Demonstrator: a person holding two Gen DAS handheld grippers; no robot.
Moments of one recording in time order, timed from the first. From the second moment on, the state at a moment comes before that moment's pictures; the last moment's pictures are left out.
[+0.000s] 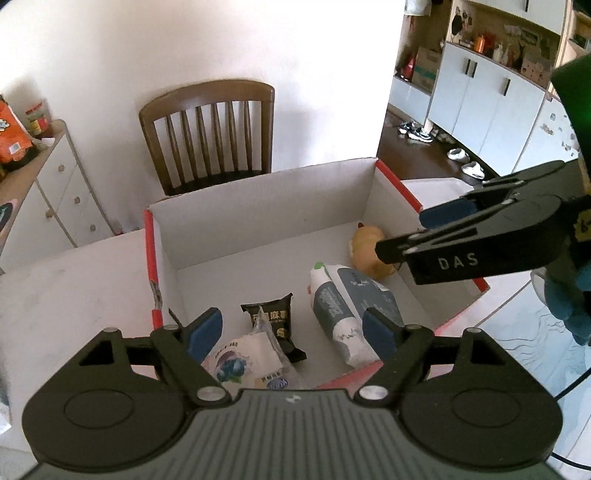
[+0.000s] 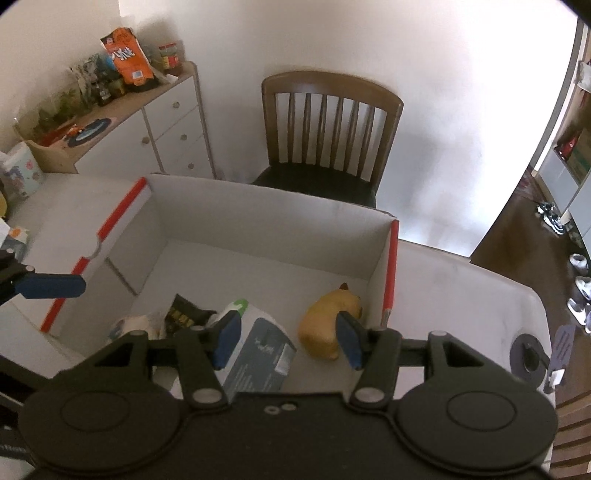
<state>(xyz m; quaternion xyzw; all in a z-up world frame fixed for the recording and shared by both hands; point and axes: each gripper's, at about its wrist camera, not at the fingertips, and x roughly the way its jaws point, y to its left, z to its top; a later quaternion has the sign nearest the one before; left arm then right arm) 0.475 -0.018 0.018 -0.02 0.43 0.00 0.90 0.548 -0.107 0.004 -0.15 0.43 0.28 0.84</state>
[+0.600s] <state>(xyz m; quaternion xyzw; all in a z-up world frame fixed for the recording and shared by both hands) 0.423 -0.032 0.057 -0.02 0.40 0.02 0.92 0.506 -0.134 0.039 -0.13 0.41 0.30 0.85</state>
